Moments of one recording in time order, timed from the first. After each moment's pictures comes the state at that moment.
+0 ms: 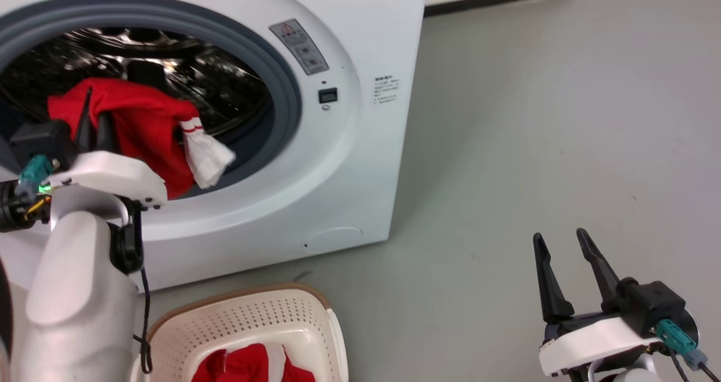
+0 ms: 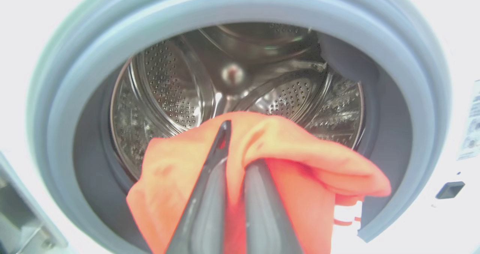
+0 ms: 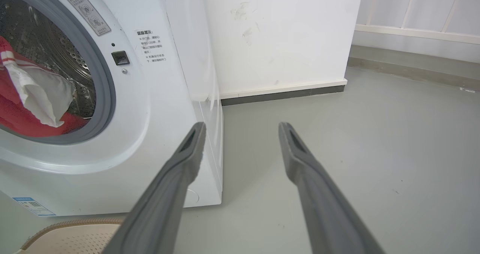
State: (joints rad) left arm -0.65 0.30 -0.02 0.64 -0.30 0.05 -0.26; right arm -0.04 -0.05 0.05 0.17 0.15 0.13 -0.26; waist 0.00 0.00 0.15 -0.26
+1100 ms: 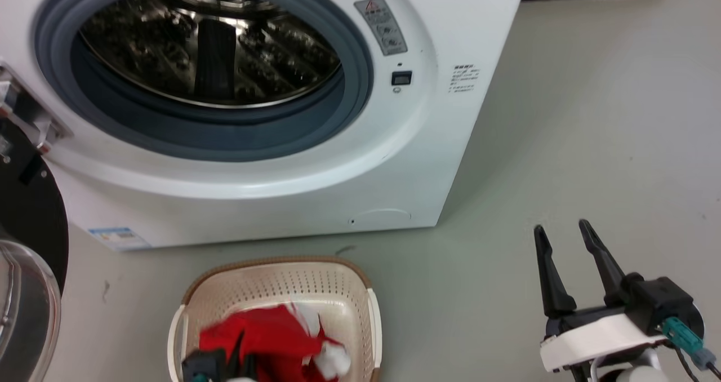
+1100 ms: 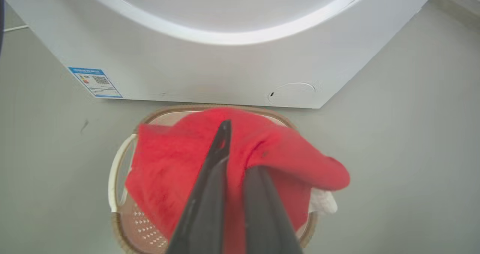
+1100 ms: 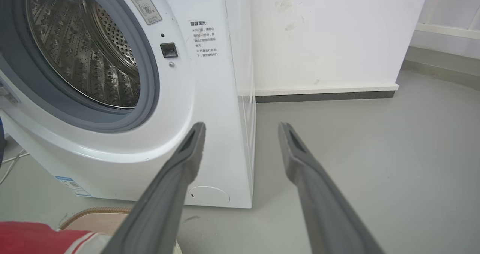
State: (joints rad) left arm 0.03 0.07 -0.16 0.36 -0.25 0.09 -0.20; right arm -0.02 -0.05 0.05 0.08 0.13 0.13 -0.23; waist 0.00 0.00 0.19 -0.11
